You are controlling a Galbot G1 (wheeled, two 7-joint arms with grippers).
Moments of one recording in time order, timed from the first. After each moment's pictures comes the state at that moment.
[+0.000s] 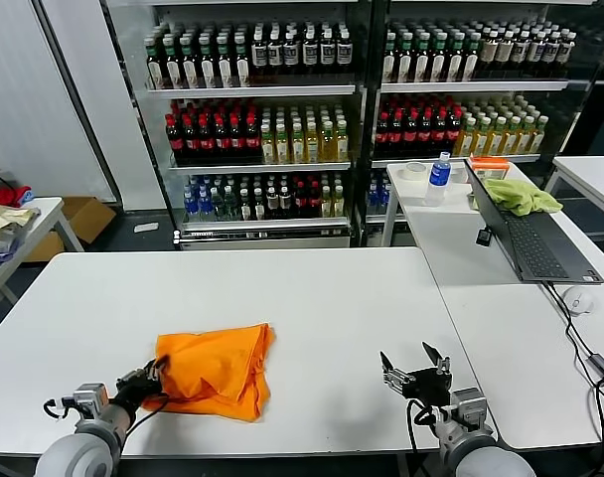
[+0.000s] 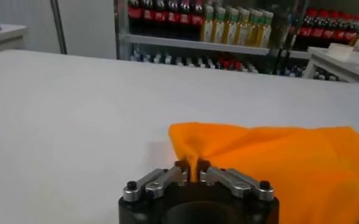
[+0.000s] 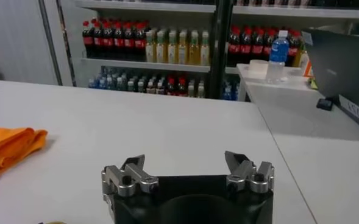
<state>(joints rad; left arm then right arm) 1.41 -0.91 -0.53 -1.88 -0.79 0.37 -0.19 -1.43 1.06 0.37 2.20 0.45 -0.50 0.25</state>
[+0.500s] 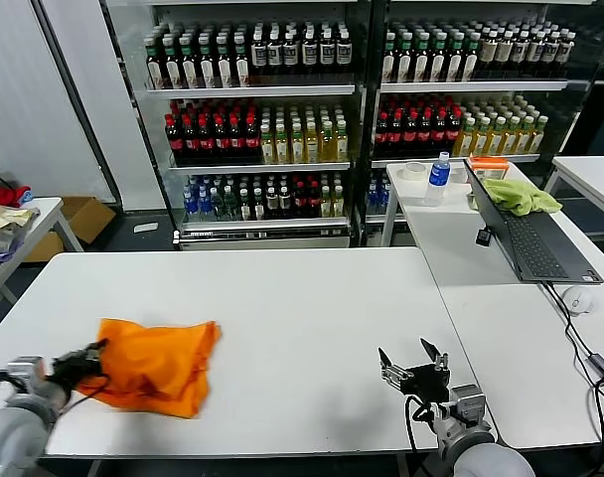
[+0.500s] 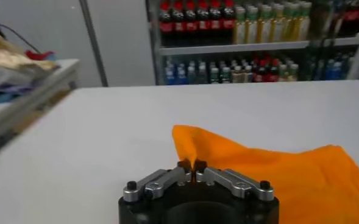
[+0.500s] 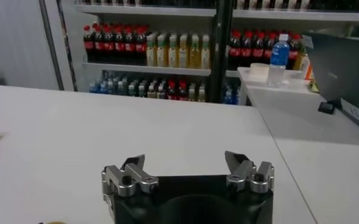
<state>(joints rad) 1.48 -0.74 -0.79 -1.86 -0.83 0.50 -0.15 -1.41 1.07 0.36 2.19 0.45 -0.50 0.24</state>
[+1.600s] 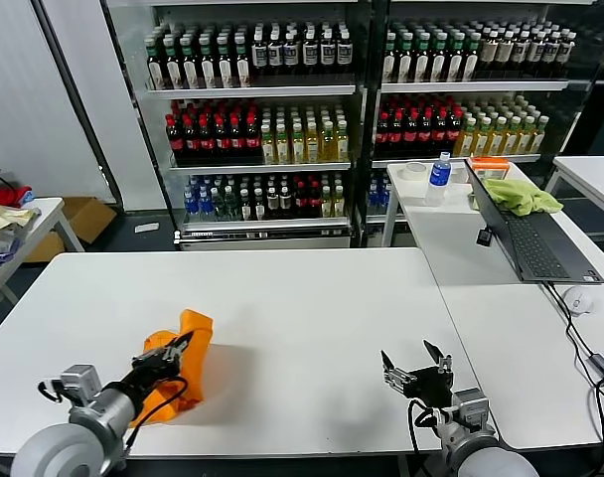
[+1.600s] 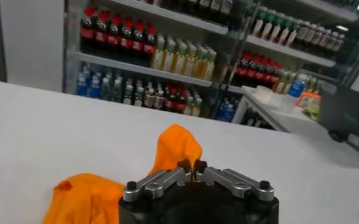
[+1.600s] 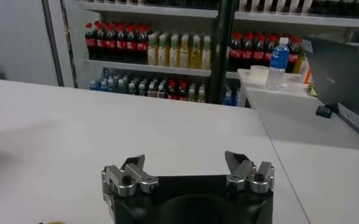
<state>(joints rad) 1.45 -0.93 -0.58 -2.18 -0.99 0.49 -0.20 -1.44 1.05 0.37 2.22 0.43 -0.50 0.24</state>
